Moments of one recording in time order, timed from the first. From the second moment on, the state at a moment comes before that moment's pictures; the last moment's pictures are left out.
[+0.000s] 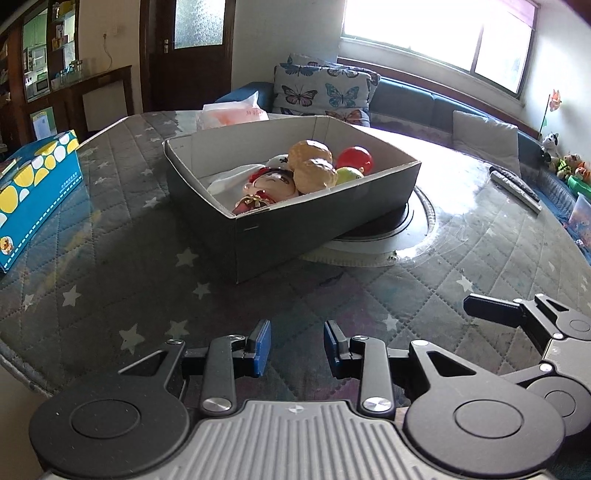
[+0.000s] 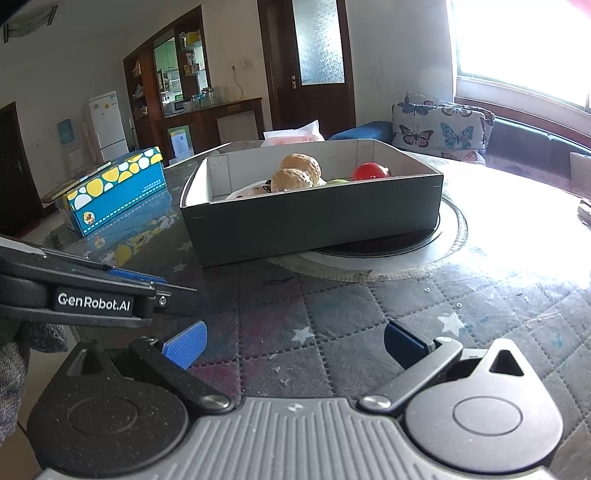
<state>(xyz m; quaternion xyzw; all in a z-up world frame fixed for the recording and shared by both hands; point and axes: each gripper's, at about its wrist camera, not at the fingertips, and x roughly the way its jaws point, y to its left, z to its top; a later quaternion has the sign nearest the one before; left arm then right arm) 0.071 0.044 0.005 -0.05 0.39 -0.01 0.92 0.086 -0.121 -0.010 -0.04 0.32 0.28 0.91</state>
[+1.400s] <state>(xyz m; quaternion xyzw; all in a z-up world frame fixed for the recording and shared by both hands) 0.085 0.055 -0.011 -0.04 0.42 0.05 0.90 0.104 -0.118 -0.015 -0.04 0.33 0.26 0.91</state>
